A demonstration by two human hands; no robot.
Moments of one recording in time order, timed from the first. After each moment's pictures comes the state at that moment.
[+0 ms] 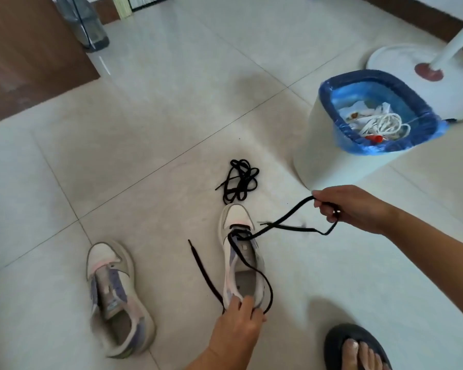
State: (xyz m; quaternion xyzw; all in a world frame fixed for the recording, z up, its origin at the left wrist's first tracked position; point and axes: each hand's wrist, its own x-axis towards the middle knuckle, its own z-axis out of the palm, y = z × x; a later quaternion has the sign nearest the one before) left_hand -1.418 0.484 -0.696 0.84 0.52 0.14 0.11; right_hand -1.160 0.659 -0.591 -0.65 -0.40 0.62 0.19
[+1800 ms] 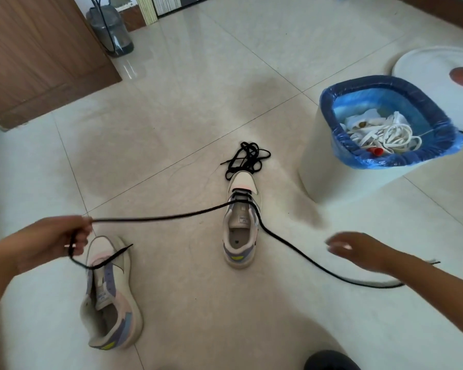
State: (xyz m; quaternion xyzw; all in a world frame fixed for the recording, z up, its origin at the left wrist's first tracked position) left_hand -1.665 0.633 -0.591 0.24 0.75 0.22 0.58; right_hand -1.086 0.636 -0.670 -0.61 -0.68 0.39 -0.10
